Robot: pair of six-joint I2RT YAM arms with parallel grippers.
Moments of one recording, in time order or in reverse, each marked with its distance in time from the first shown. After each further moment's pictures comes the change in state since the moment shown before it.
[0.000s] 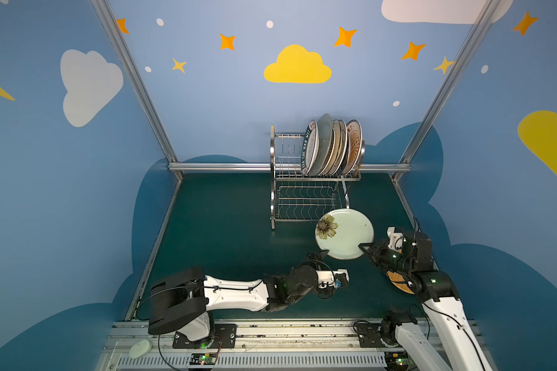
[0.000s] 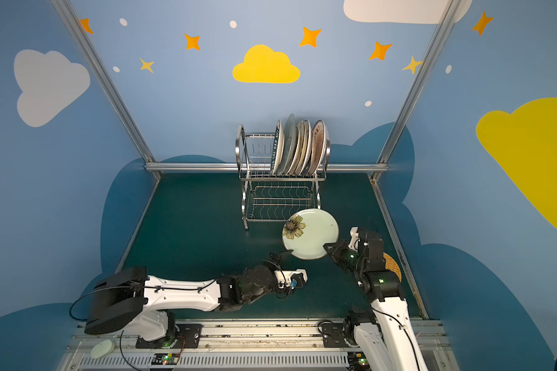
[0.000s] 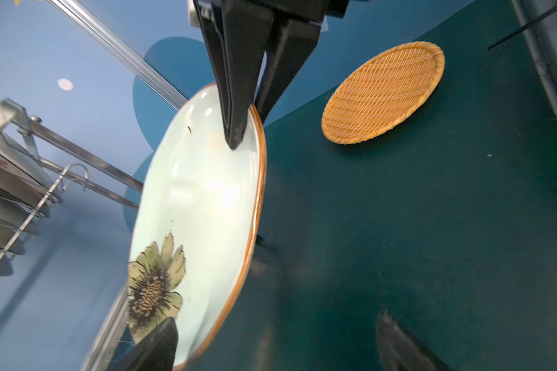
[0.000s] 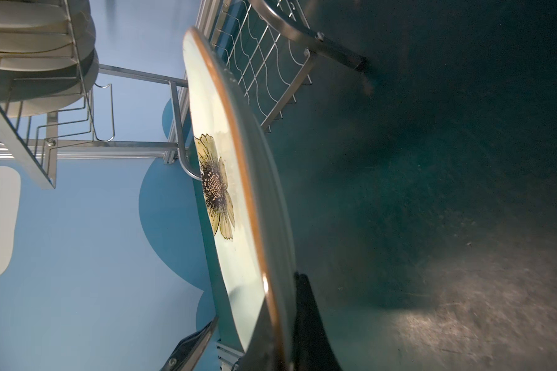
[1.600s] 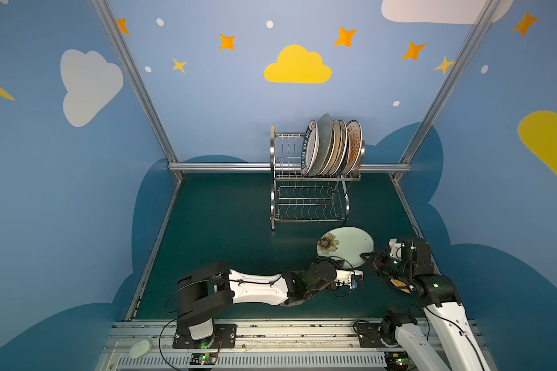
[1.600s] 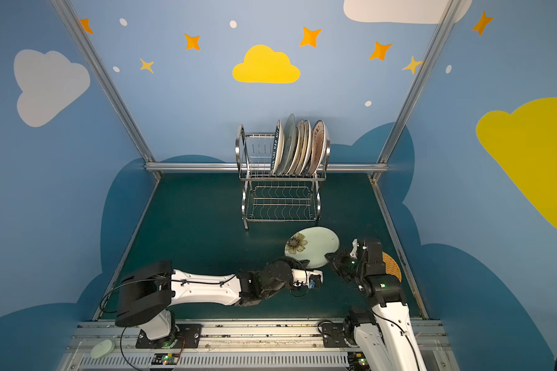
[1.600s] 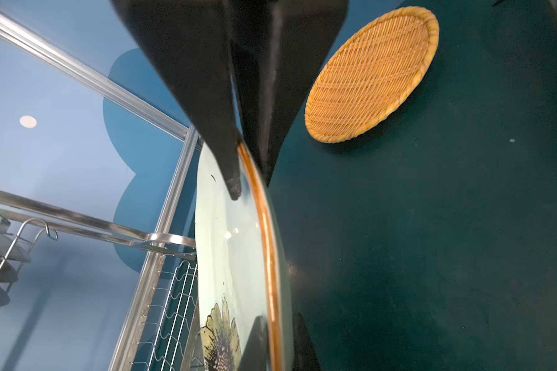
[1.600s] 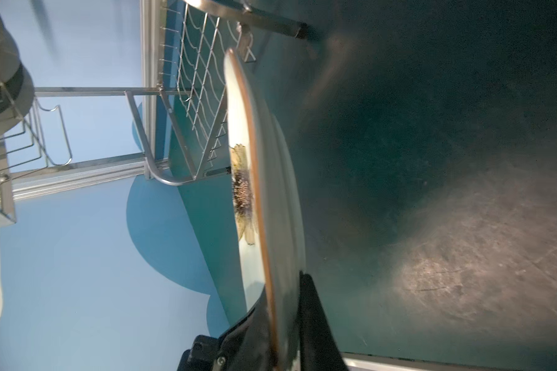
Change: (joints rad) left arm 0.027 0.146 0.182 -0.114 0.071 0.031; right arm 0.018 -0.042 0.000 -0.103 0.014 0.121
